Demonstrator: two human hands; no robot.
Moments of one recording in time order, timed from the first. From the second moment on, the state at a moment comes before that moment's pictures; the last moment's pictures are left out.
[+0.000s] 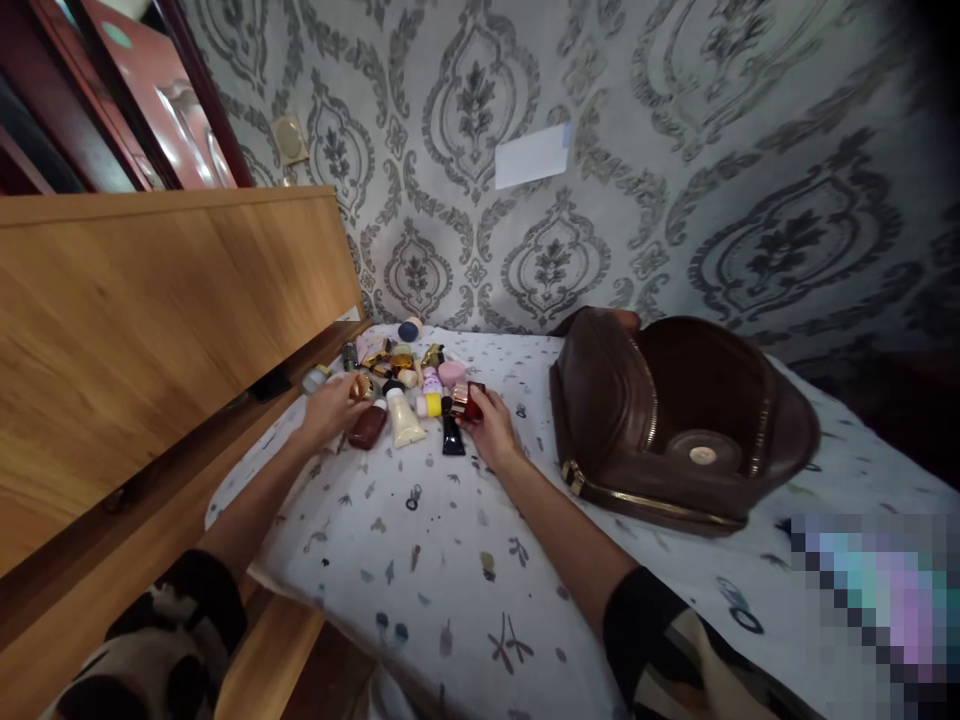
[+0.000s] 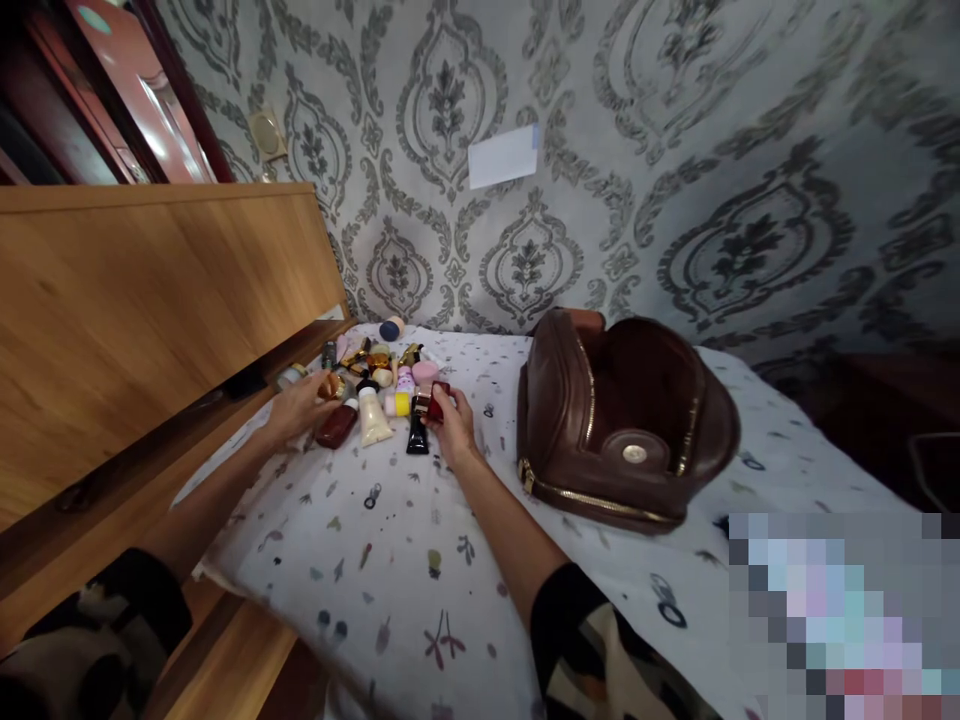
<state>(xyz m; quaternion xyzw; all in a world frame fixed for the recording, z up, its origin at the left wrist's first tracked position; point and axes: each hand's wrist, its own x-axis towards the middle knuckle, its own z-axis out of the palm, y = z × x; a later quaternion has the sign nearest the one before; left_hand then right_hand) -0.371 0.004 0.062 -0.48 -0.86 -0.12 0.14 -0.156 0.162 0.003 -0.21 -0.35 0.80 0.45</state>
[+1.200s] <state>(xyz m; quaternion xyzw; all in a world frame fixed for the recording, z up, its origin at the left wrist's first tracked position) -0.452 0.064 0.112 -0.36 -0.93 -0.02 0.12 -0.152 0.166 0.001 -0.20 -0.34 0.81 0.44</state>
